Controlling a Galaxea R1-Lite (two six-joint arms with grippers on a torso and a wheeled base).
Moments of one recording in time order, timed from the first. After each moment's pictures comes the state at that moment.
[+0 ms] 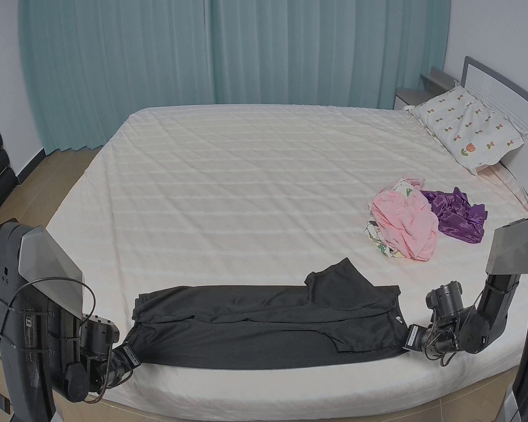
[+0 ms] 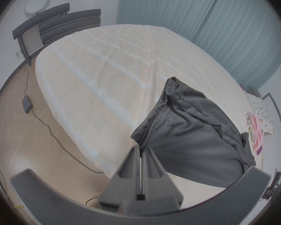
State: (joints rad) left arm -0.16 2.39 -0.02 -1.46 0.20 -0.74; right arm 0.20 2.24 -0.36 -0.82 -0.10 0.62
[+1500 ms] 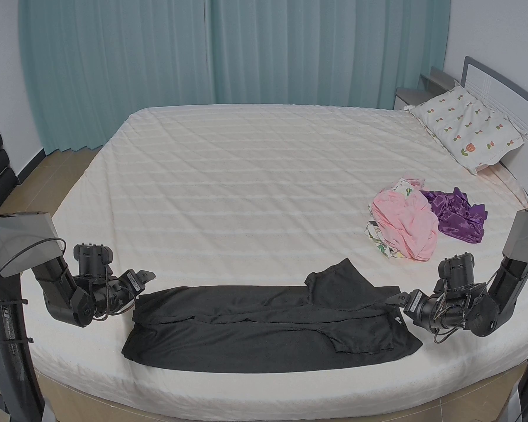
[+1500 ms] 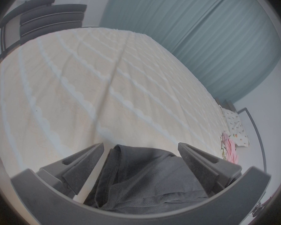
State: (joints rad) left arm 0.01 2.31 -0.70 -0.93 -0.13 -0.64; right arm 0.17 2.13 -0.46 -0.86 0.08 0.75
